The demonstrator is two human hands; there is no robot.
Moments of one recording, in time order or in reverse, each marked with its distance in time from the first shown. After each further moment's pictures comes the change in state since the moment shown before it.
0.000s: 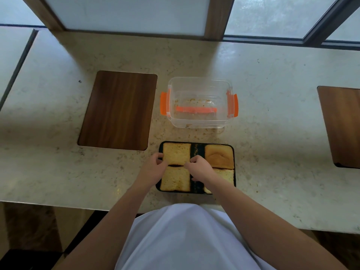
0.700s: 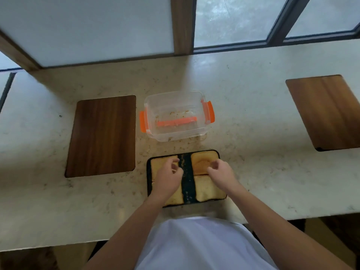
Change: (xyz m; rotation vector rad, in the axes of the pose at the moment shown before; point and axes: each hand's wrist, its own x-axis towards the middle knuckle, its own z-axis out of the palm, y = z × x) left_hand -0.017 0.062 0.060 0.139 -0.037 0.279; right_hand -0.015 0.058 -0.079 -0.002 0.336 -0.086
